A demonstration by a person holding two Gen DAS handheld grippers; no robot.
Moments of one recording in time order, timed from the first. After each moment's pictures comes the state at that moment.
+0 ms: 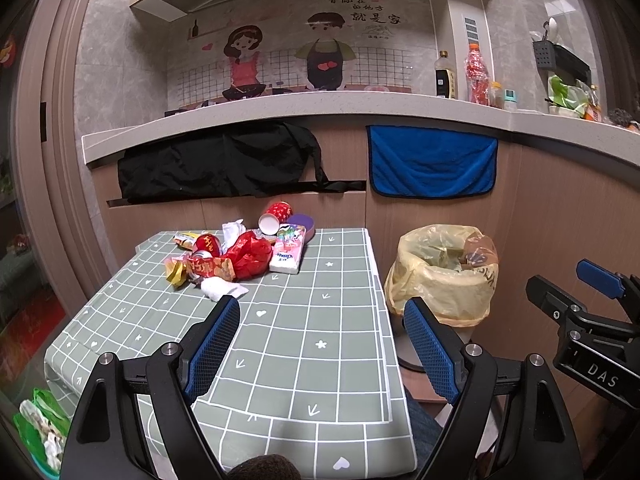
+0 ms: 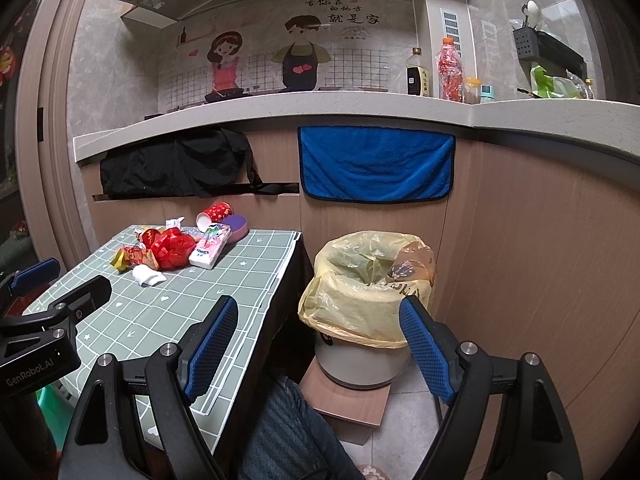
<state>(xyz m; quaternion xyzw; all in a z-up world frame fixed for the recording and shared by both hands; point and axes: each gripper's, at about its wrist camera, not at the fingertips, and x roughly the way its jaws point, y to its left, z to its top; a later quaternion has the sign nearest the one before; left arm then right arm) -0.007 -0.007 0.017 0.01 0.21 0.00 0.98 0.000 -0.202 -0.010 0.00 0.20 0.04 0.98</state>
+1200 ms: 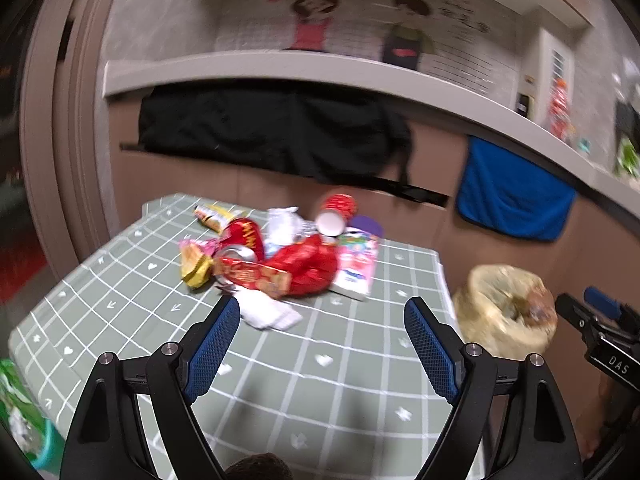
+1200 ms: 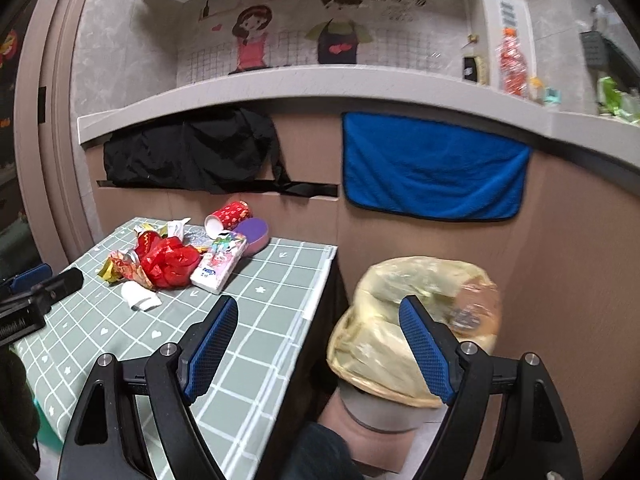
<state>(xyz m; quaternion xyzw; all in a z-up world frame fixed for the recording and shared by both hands) 0.119 0.126 -0.016 -0.11 0.24 0.04 0.96 0.141 -0.148 -0.017 -0.03 0.23 0.09 0.97</state>
